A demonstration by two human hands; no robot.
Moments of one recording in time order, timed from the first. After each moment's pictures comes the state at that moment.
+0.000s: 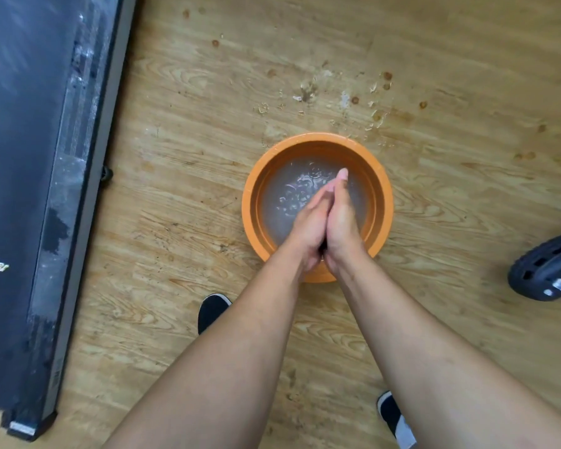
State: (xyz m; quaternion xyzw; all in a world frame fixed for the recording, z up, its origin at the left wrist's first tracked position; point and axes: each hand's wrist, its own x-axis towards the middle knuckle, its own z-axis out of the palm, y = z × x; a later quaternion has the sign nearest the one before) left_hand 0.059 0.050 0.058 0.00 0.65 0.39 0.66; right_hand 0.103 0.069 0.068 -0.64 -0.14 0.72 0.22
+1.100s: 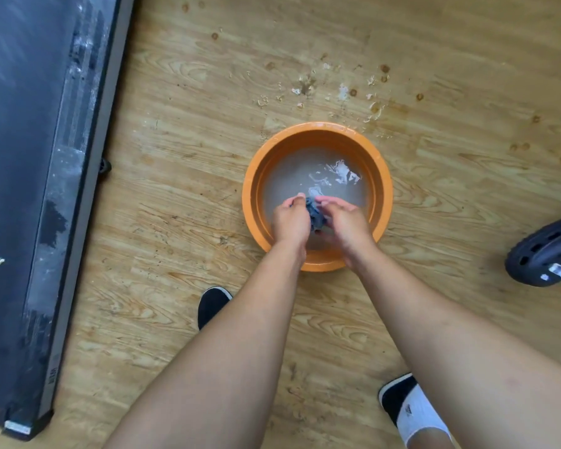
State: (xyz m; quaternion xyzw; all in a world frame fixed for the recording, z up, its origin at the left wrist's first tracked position) left_hand 0.047 0.023 0.027 -0.05 0.77 0.36 0.53; right_hand 0.141 0.047 0.015 -0.68 -0.24 0.68 0.14
